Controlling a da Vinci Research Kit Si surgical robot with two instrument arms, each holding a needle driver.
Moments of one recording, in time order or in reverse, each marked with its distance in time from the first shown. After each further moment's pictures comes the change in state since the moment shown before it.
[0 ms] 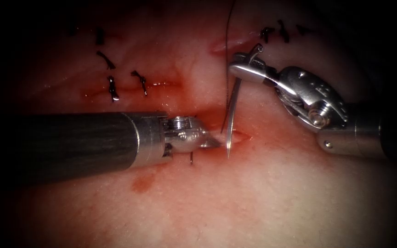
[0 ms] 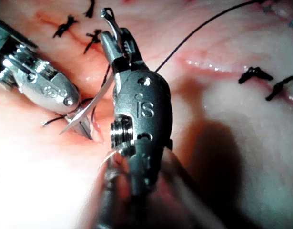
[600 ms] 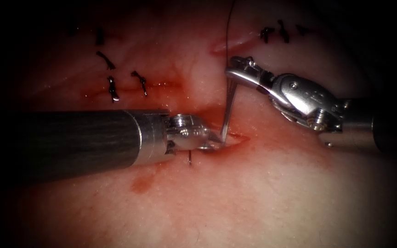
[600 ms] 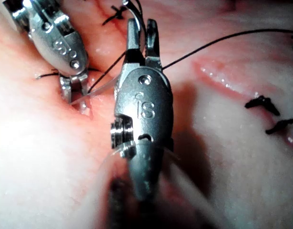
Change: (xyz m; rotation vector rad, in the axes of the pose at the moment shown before) right arm -0.002 0.000 0.000 -0.026 0.030 -0.171; left arm 0.000 0.000 0.000 -0.010 0.007 -0.031
